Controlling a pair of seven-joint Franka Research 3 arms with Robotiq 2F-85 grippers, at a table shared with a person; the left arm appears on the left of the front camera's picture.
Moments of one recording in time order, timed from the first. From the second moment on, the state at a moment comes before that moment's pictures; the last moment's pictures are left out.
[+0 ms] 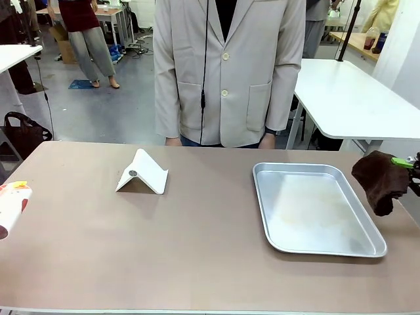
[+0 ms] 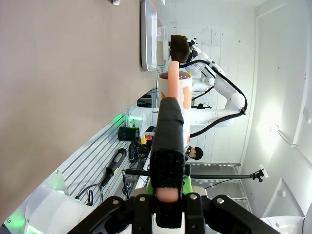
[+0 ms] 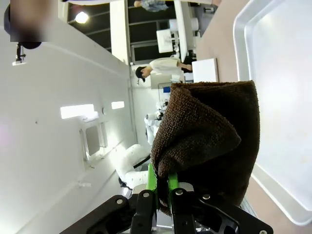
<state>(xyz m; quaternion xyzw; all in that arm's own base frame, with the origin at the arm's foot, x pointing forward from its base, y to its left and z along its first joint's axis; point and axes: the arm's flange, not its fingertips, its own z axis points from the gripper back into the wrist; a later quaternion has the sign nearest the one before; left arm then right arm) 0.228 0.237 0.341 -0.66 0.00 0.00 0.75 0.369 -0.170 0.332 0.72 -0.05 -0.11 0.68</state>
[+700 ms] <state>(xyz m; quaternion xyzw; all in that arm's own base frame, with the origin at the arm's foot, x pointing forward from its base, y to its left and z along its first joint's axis) 0.228 0.237 0.341 -0.66 0.00 0.00 0.75 0.369 -0.170 0.332 0.72 -0.05 -0.11 0.68</state>
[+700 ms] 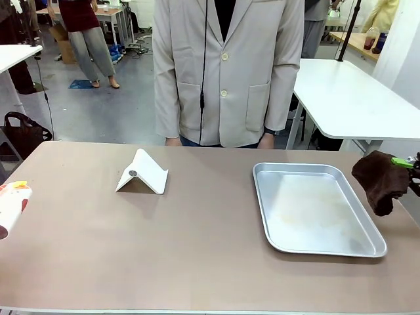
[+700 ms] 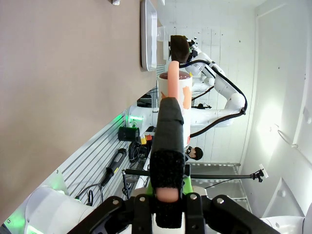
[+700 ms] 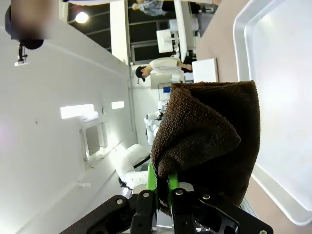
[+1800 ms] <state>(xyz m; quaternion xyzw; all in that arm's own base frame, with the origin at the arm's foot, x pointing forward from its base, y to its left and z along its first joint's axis) 0.299 0.127 0.471 -0.58 0.07 -0.06 0.81 0.424 -0.022 0.409 0.64 -0.03 0.02 0.77</state>
